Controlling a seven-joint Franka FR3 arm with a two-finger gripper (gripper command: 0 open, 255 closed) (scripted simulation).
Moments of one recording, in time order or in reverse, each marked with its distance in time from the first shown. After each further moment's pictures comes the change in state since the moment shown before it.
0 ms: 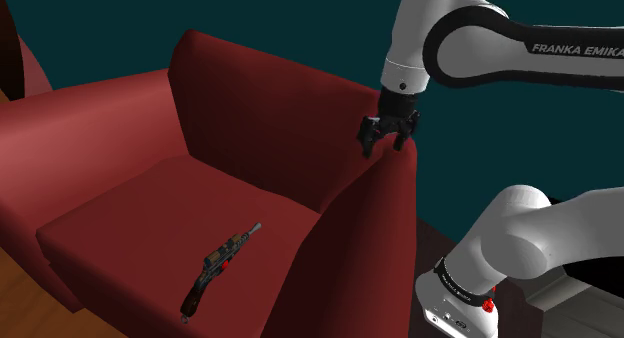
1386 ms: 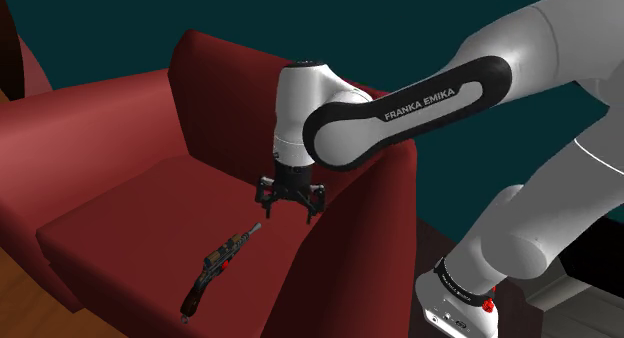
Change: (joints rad) arm 0.004 0.610 0.375 0.147 0.151 0.472 0.846
